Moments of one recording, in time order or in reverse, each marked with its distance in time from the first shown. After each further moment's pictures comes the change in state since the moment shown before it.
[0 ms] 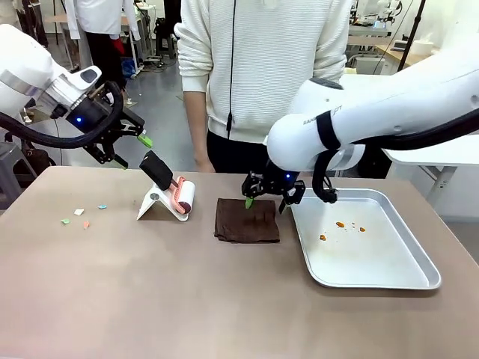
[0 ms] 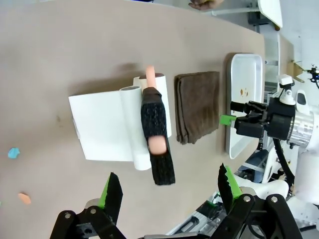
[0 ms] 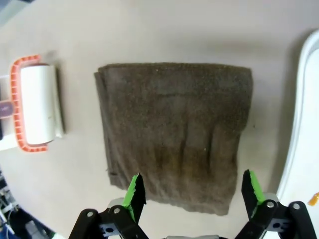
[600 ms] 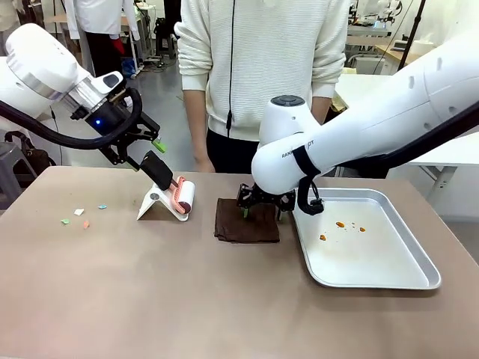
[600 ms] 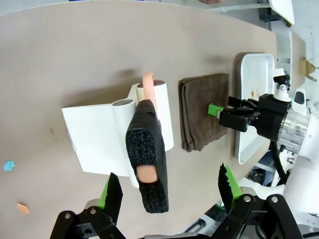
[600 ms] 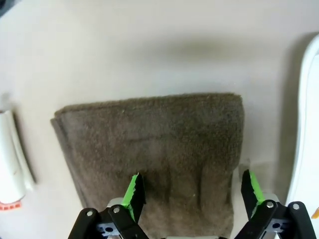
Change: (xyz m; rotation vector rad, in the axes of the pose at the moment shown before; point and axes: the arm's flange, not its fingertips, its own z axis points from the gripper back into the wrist) left arm 0.012 -0.018 -0.025 0.069 0.018 -0.011; right arm 0.015 0.014 -0.044 -0.169 -0.050 -0.115
